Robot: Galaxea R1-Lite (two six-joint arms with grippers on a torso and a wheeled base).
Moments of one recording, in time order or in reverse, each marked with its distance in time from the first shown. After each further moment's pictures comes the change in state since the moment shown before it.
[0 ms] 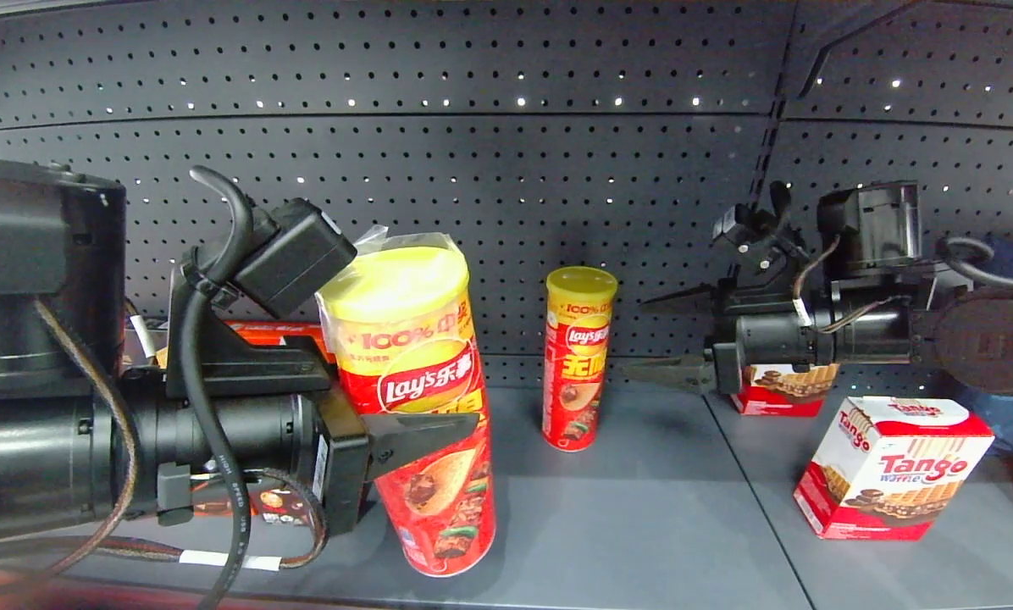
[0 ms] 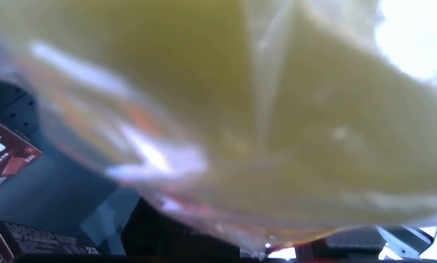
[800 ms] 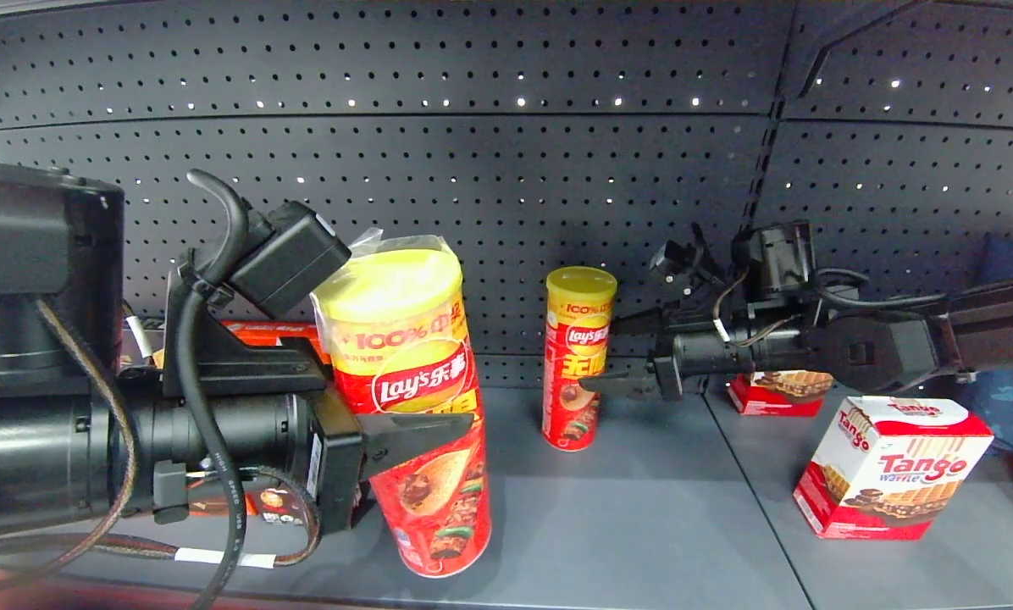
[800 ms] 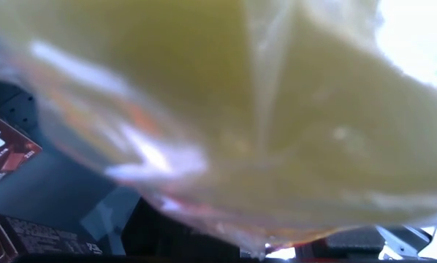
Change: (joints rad) left arm 0.020 -0.001 0.003 0.003 -0.019 -0.001; right arm 0.022 0.200 -0.113 -0.043 0.014 0.009
